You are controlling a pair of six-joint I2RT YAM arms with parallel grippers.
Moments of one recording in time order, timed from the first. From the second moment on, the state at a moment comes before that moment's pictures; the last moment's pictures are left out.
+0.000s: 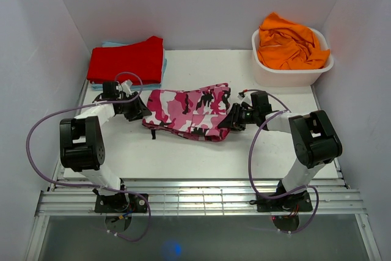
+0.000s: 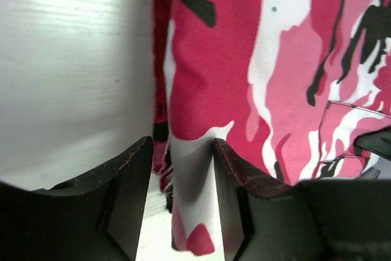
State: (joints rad) left arm 0.07 1.68 0.97 -0.27 0.56 -0.33; right arm 0.30 1.70 0.76 0.13 -0.76 0.65
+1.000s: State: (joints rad) left arm 0.00 1.83 0.94 -0.19 0.70 -0.45; right arm 0.31 1.74 0.78 0.14 -0.80 0.65
